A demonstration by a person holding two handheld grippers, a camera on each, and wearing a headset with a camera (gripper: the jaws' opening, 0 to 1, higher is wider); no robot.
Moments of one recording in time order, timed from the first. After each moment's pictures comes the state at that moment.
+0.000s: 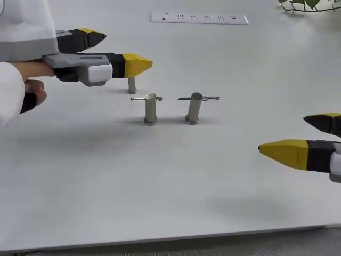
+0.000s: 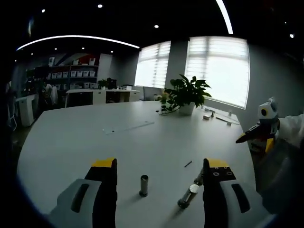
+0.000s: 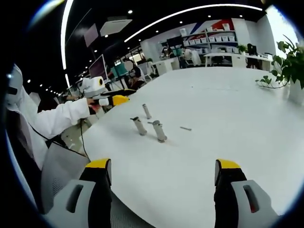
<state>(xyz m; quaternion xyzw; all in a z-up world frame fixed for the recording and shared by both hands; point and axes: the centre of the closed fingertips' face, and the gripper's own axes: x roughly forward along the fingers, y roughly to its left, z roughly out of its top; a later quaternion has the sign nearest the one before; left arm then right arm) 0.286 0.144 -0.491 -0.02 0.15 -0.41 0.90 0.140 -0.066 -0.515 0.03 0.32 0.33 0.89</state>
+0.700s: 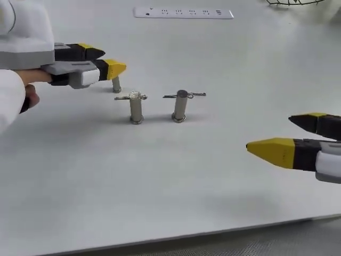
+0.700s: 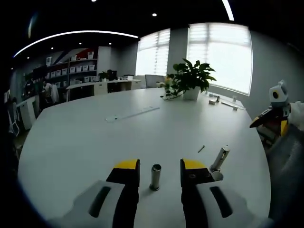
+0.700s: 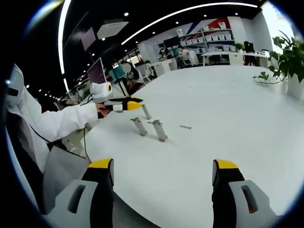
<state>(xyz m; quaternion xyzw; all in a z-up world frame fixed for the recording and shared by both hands) 0.302 0.140 -0.529 0.03 0.19 -0.40 0.90 0.140 -0.068 -0.516 0.05 0.32 0.33 0.89</state>
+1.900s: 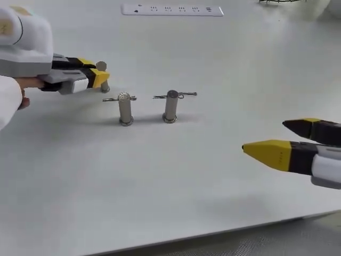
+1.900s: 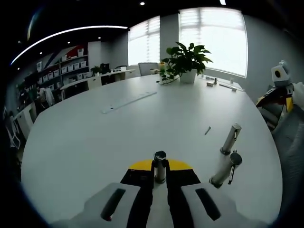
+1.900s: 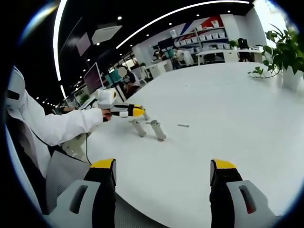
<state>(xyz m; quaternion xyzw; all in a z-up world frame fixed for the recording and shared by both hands) 0.319 0.147 -0.563 0.10 0.23 -0.41 0.88 0.134 -0.071 -0.516 0.08 0.32 0.31 0.89</state>
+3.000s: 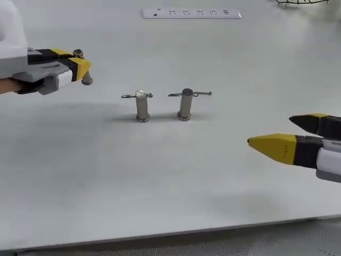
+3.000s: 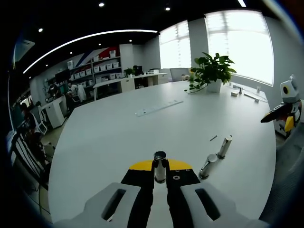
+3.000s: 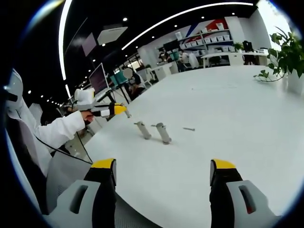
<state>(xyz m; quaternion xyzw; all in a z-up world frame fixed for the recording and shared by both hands) 0.253 0.194 -0.503 0.09 0.21 -0.27 0.94 0.133 -0.062 -0.511 0.08 0.30 0.33 0.89</state>
